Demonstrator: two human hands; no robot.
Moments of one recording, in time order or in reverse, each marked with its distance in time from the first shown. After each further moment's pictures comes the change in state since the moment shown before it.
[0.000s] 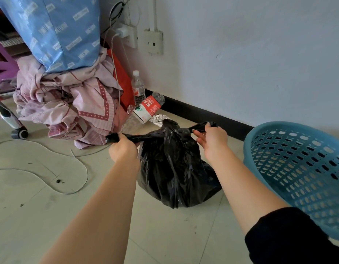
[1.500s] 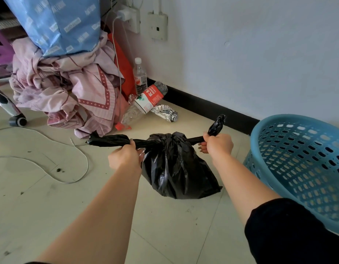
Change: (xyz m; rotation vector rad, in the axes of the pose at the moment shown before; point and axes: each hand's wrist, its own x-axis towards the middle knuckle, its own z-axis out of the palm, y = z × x) left_hand 0.006 -0.036 -0.025 0.001 0.002 -0.084; right_hand 0.025 0.048 -0.026 -0.605 0.117 -0.221
